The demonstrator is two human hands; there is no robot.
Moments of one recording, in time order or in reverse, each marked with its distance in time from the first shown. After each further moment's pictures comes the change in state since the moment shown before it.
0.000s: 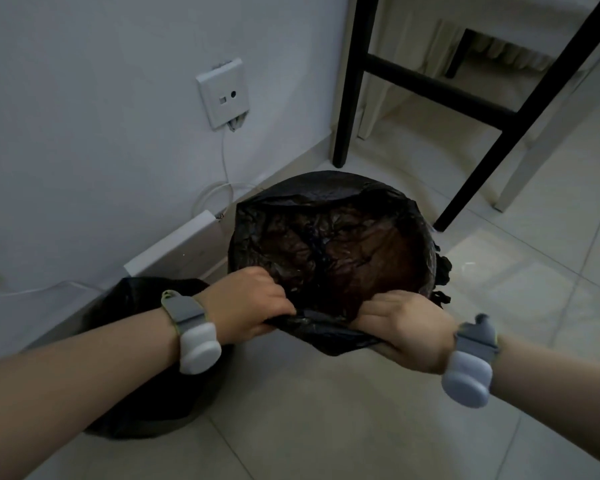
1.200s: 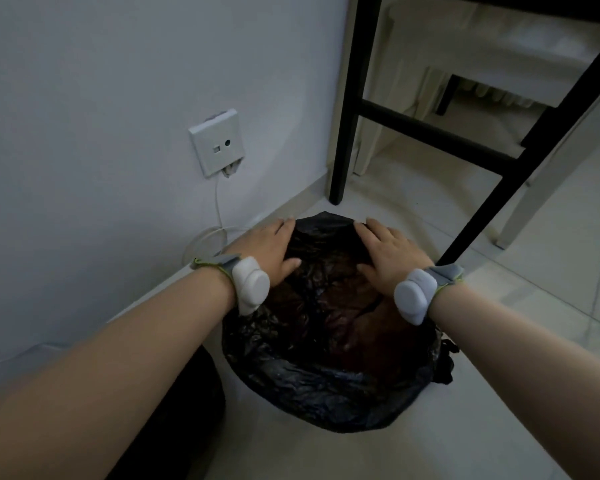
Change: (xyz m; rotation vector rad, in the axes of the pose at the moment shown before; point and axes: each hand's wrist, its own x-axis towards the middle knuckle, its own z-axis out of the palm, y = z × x) left_hand 0.099 -0.098 -0.027 -0.106 -0.113 -0.737; right_hand 0.099 0.110 -0.034 -0.095 -0.125 0.737
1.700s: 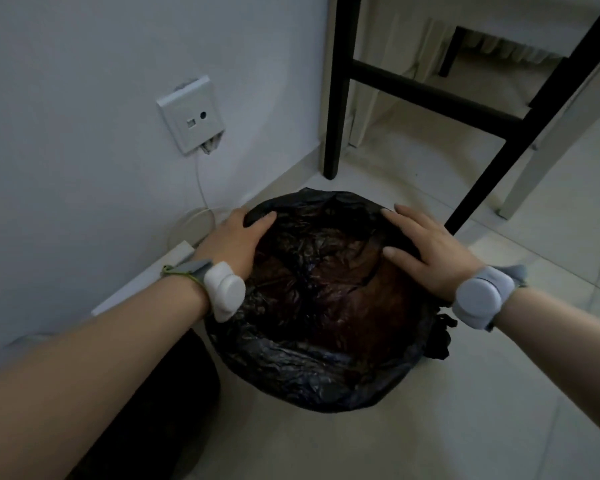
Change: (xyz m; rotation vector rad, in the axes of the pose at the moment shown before) left_hand -0.022 -0.004 0.012 0.035 0.019 -0.130; right_hand -0.047 0.051 0.006 0.332 0.068 -0.037
